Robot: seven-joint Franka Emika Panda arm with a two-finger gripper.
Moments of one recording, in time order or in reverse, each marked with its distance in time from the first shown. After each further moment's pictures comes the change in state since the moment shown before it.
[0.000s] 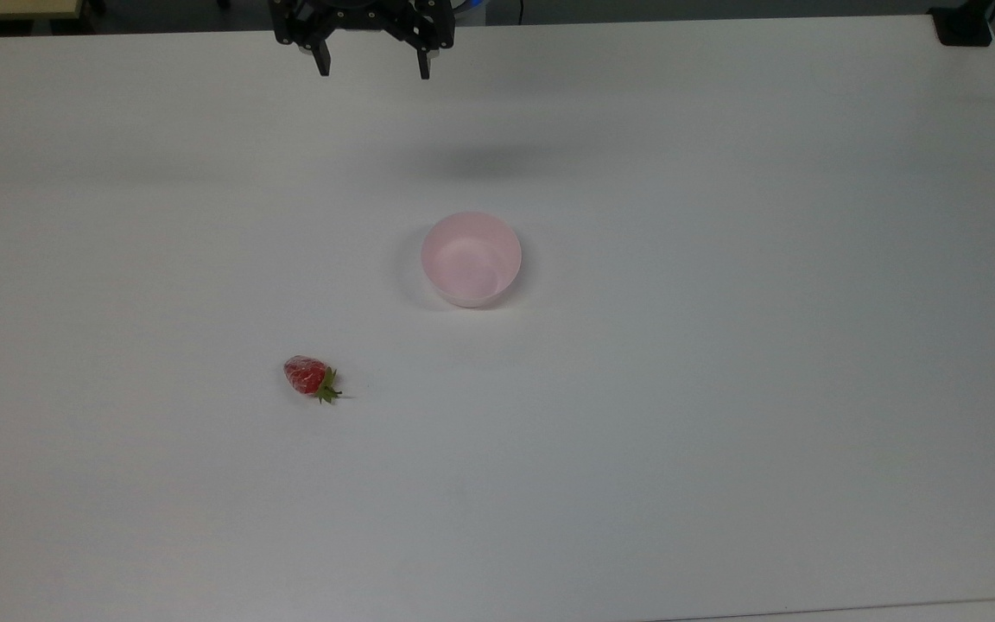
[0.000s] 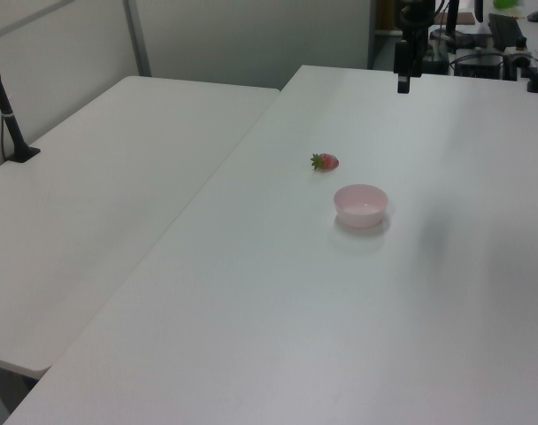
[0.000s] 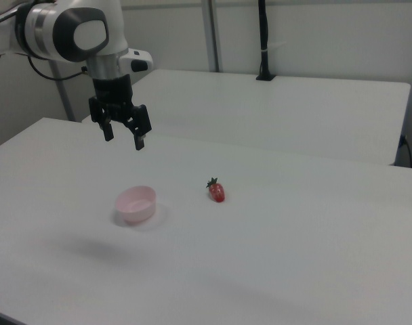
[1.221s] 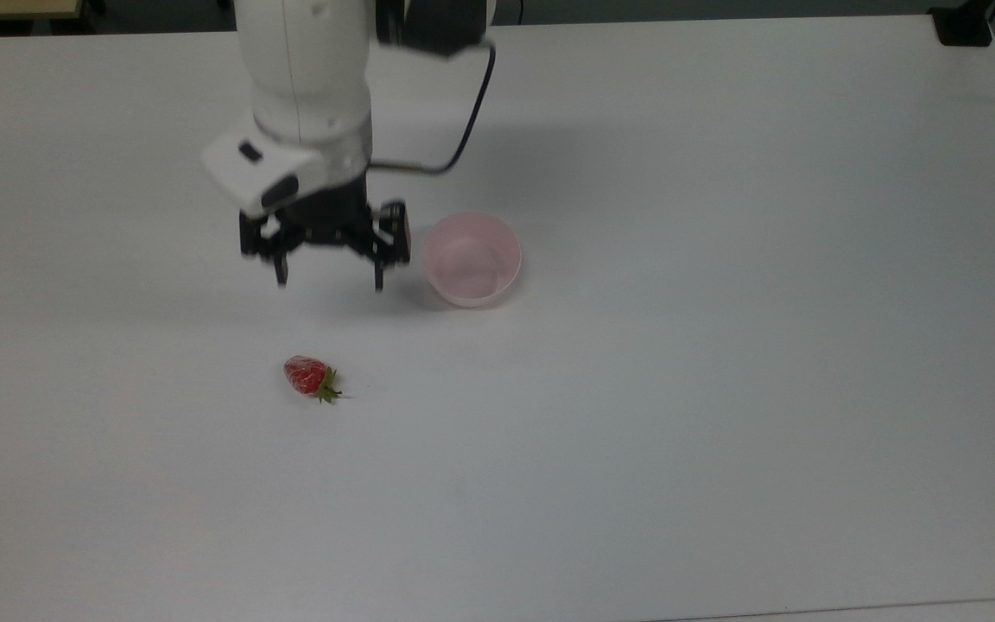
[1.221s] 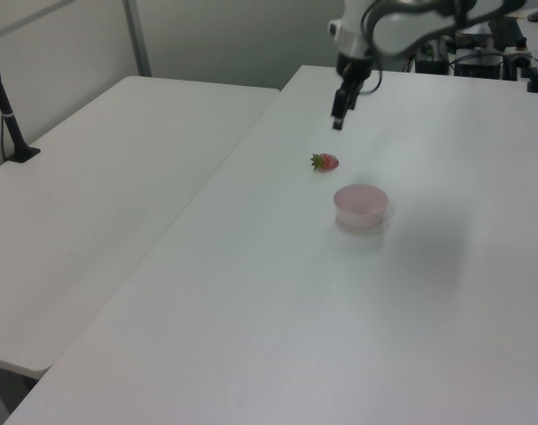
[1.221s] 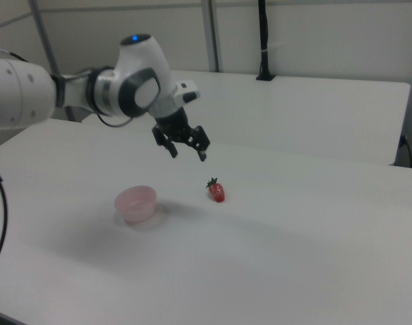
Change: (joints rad) arm -0.039 0.371 -0.021 0.076 -0.027 0.566 -0.102
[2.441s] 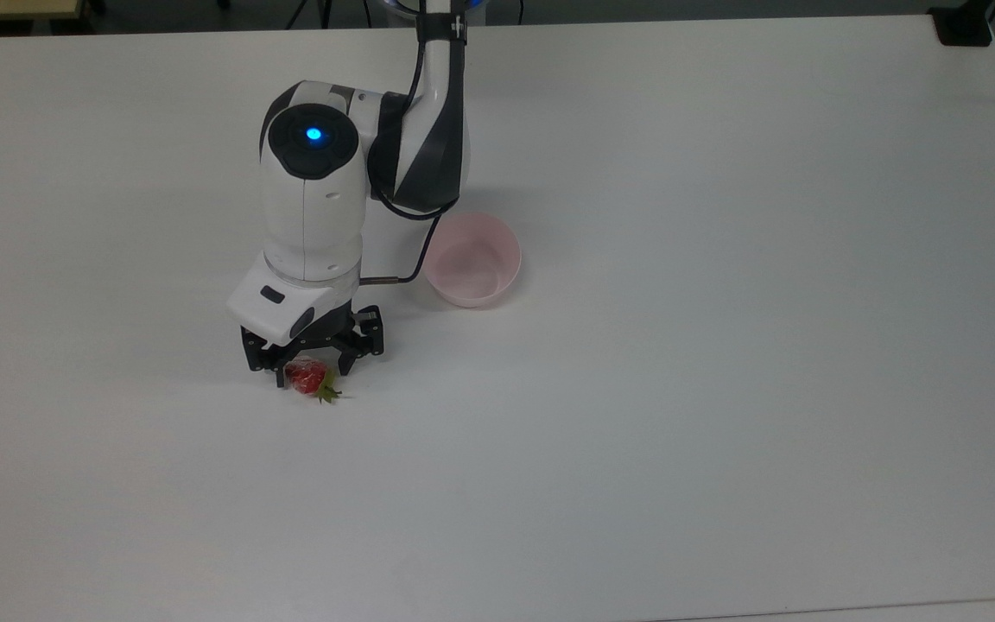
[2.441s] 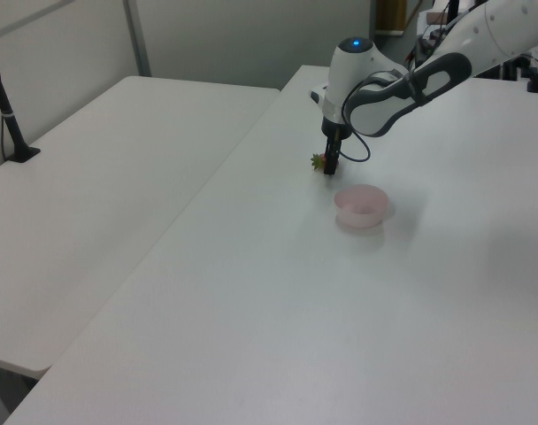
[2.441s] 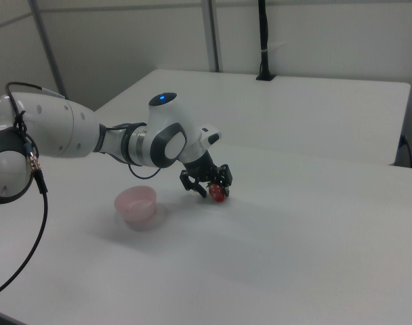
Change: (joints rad) arm -0.024 0.259 -0.026 0.027 -0.002 0.247 -0.239
